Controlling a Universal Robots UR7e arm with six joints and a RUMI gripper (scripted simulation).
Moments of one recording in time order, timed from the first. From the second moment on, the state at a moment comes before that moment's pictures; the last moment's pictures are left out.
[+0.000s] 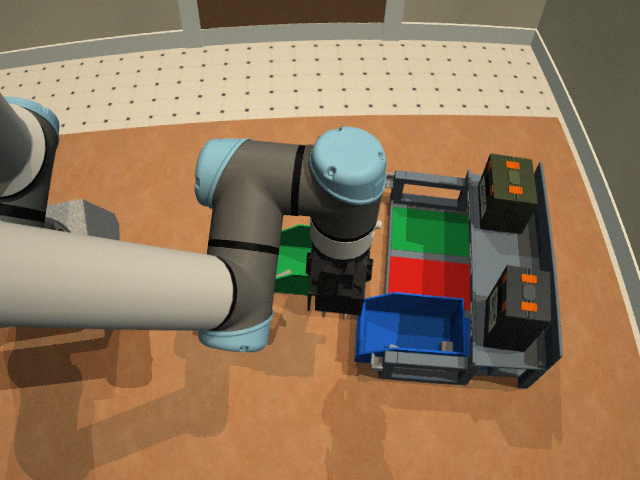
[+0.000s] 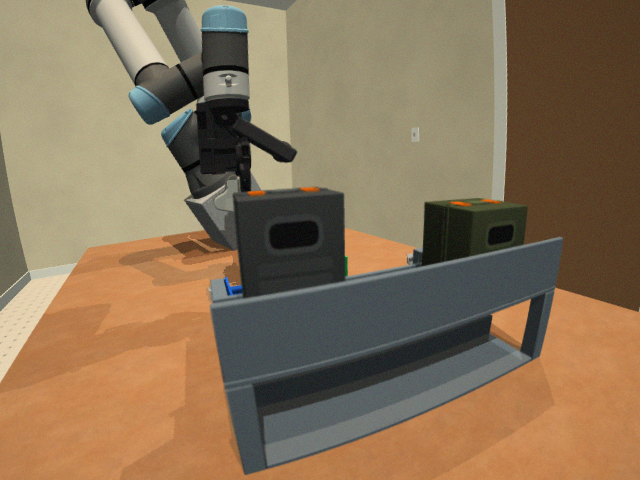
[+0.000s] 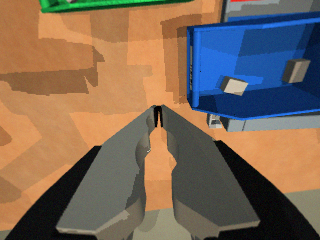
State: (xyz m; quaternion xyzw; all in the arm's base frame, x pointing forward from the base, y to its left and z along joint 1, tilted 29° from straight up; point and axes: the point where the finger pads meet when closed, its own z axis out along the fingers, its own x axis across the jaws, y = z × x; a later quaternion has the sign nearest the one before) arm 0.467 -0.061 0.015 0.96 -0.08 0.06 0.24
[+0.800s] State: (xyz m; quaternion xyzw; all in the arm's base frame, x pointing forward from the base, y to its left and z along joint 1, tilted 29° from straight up) arm 0.467 -0.070 -0.001 0.96 -0.08 0.06 0.24
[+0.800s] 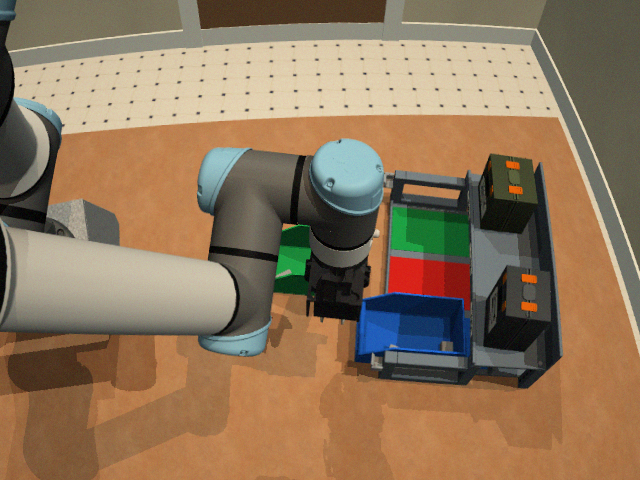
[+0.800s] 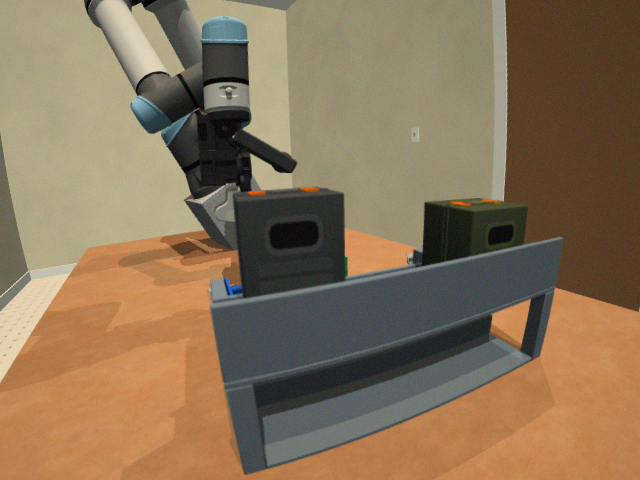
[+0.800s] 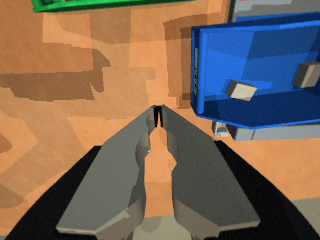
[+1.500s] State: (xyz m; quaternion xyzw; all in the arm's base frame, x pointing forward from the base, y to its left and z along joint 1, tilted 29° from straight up) arm 0.468 -0.097 -0.051 0.96 -0.09 0.05 0.24
